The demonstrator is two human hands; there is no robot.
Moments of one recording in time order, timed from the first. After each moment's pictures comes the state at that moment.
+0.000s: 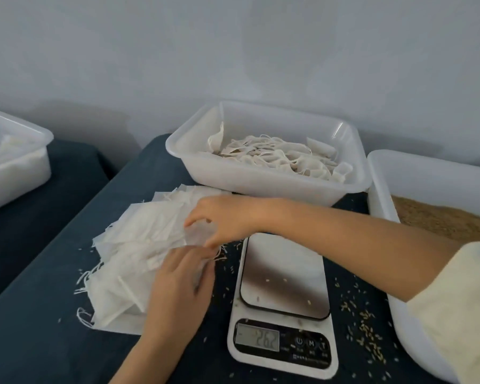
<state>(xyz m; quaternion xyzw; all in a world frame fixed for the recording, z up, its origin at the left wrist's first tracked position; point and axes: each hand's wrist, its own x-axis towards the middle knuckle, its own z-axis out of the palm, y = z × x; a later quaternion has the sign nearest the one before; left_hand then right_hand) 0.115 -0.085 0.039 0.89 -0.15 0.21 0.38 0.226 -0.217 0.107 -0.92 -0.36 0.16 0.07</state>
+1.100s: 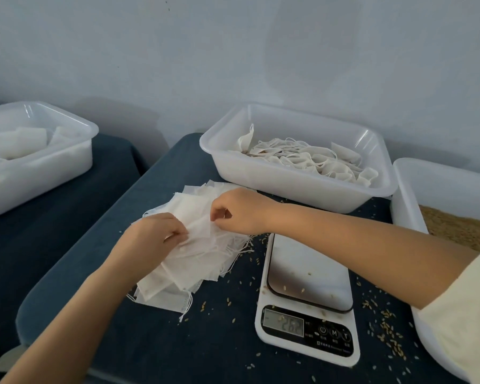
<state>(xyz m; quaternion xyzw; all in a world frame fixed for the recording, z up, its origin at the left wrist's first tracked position) 0.170 0.014 0.064 0.95 -0.14 0.06 0.25 0.217 -0.193 0.099 -0.93 -0.30 0.08 0.18</state>
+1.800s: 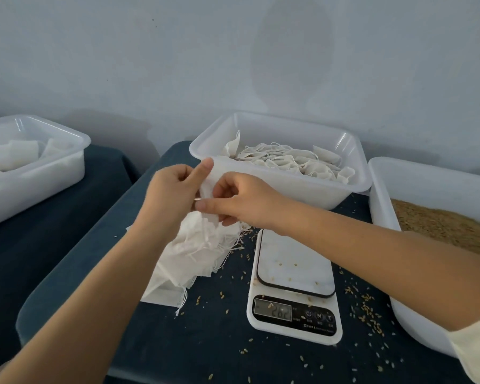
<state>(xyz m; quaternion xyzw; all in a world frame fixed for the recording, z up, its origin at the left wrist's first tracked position) 0.165 -0.057 0.147 0.77 0.00 0.07 0.64 0.155 -0.196 0.154 -0.83 -0.13 0.09 0.53</state>
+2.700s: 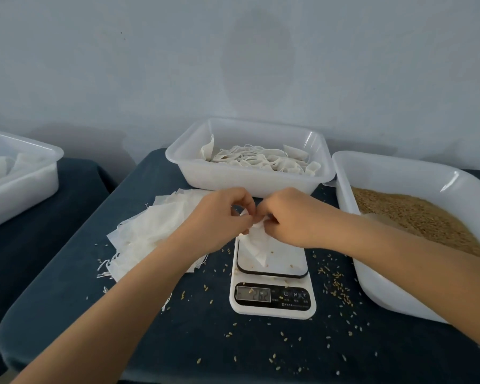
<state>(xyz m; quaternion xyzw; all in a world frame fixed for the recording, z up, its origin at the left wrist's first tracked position) 0.119 -0.112 0.146 0.85 -0.26 -0.04 0.45 0.087 -0.270 0.169 -0.98 -0.17 0.03 0.13</state>
